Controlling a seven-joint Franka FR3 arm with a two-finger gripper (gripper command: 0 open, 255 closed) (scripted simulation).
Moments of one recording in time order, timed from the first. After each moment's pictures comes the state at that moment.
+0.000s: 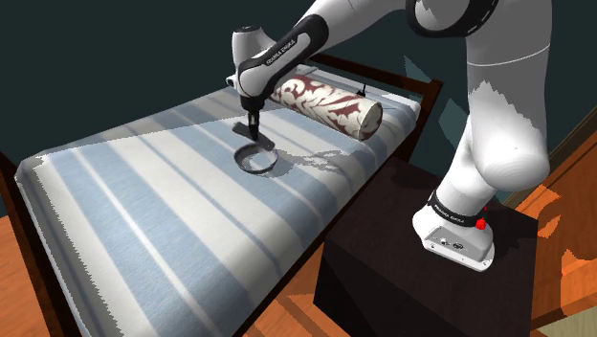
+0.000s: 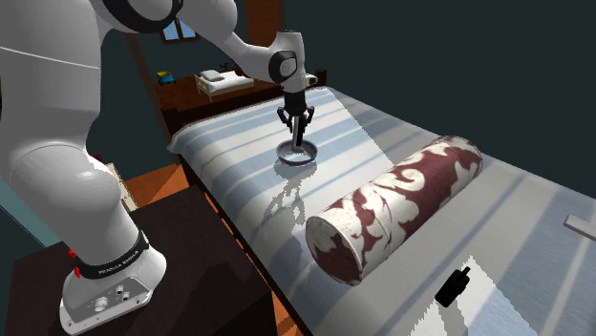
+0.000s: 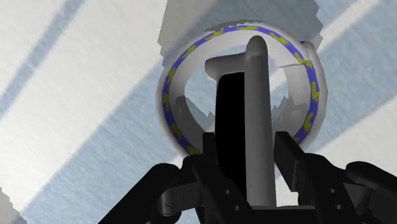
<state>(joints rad) 0.34 0.45 -0.12 -1.82 0.01 2.34 -0.55</state>
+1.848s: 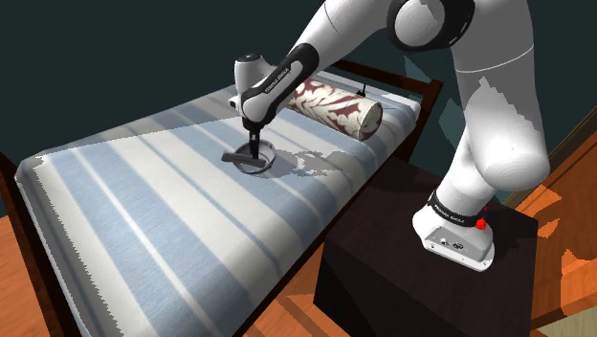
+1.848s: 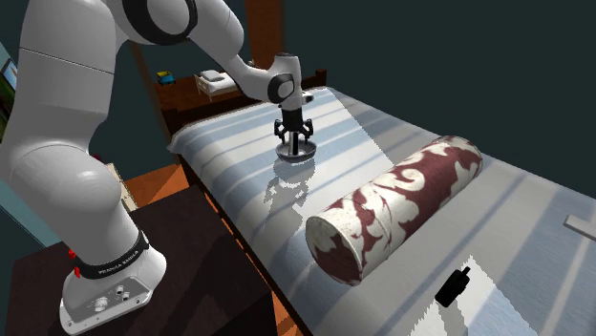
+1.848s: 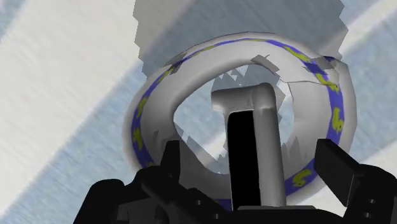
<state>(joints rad) 0.34 0.56 -0.10 -1.85 0.02 2.47 -0.53</state>
